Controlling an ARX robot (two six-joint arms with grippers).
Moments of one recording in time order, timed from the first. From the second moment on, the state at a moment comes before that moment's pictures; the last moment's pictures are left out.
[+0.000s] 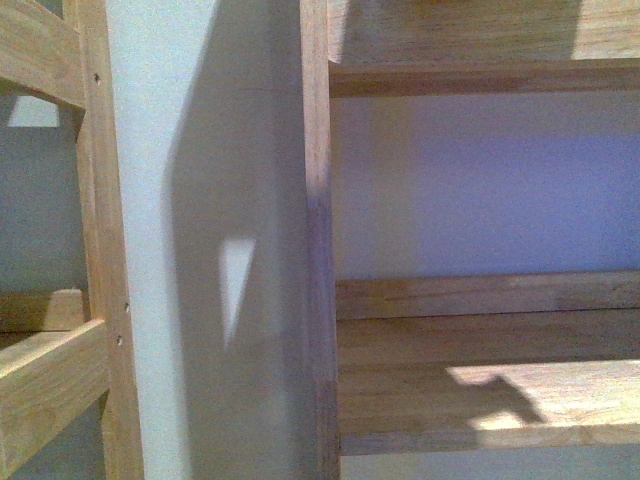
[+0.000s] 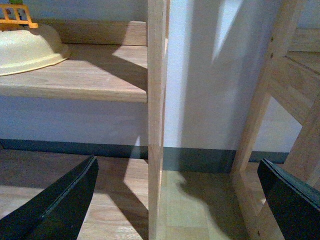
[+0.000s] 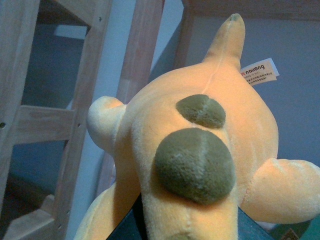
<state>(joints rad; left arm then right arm) 0.00 0.00 0.01 -0.01 0.00 0.00 0.19 0.82 1.05 0.29 -0.02 -0.21</state>
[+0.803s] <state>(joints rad) 0.00 0.00 0.01 -0.01 0.00 0.00 0.13 1.50 1.92 0.04 -0.06 0.11</state>
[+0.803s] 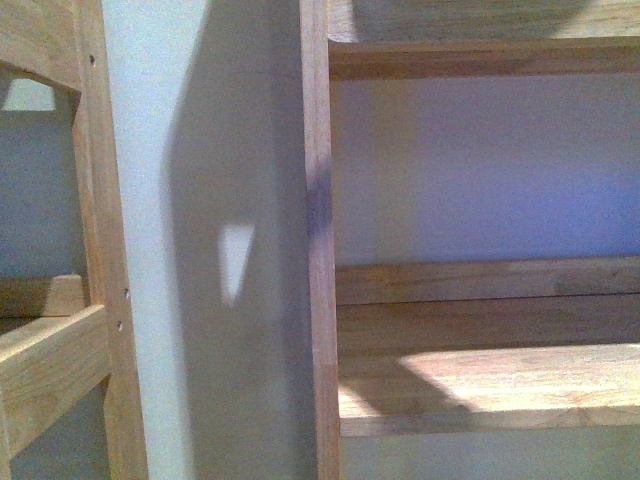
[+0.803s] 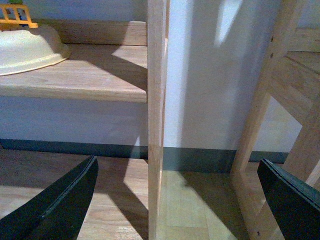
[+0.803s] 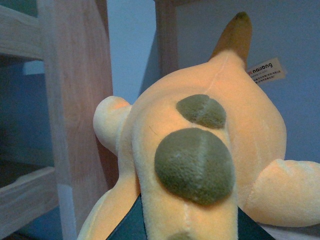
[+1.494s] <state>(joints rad) 0.00 0.00 0.01 -0.01 0.00 0.00 0.07 1.85 2.40 -0.24 -0.13 0.43</state>
